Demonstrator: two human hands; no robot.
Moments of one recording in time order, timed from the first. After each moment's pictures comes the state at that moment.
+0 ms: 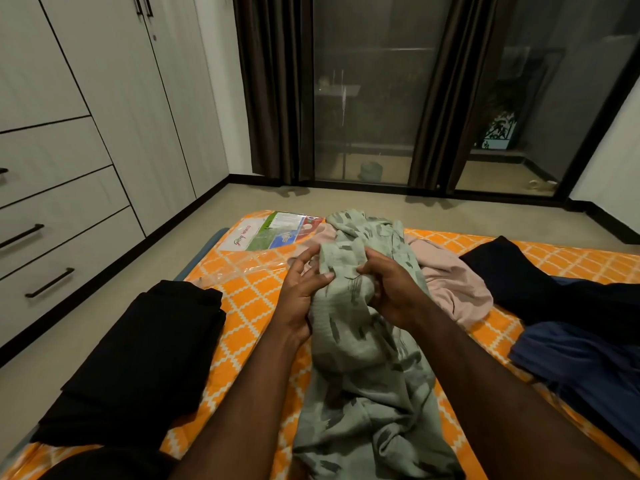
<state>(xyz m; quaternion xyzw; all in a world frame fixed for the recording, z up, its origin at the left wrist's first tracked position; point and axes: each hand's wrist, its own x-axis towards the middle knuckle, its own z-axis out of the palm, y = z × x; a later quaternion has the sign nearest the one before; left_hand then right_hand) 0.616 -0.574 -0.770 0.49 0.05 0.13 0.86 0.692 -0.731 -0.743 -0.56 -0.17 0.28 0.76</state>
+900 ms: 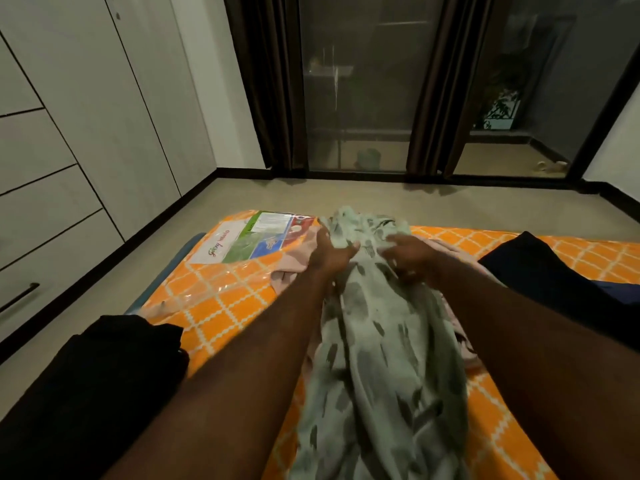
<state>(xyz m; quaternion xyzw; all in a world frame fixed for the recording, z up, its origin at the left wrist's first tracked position) 0.814 -0.564 -0.788 0.79 0.20 0.06 0.58 0.859 -0.733 -0.761 -0.84 -0.08 0.20 0.50</state>
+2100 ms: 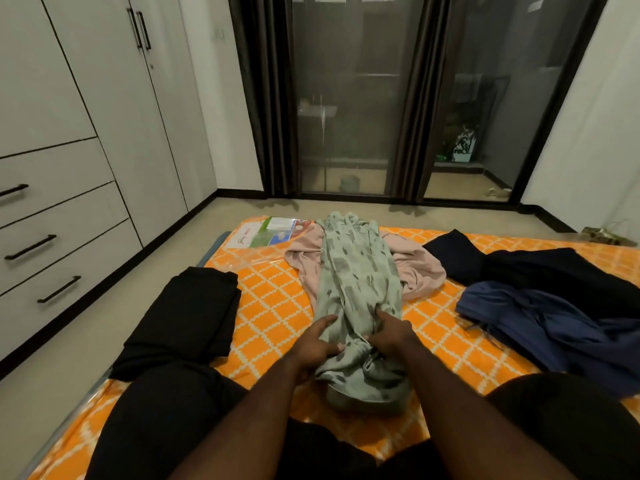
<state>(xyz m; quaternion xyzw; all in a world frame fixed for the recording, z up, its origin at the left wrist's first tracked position) 0.486 -0.616 -0.835 0.75 0.12 -0.06 0.64 0.572 -0.809 -0.820 -0.95 -0.04 0.19 0.24</state>
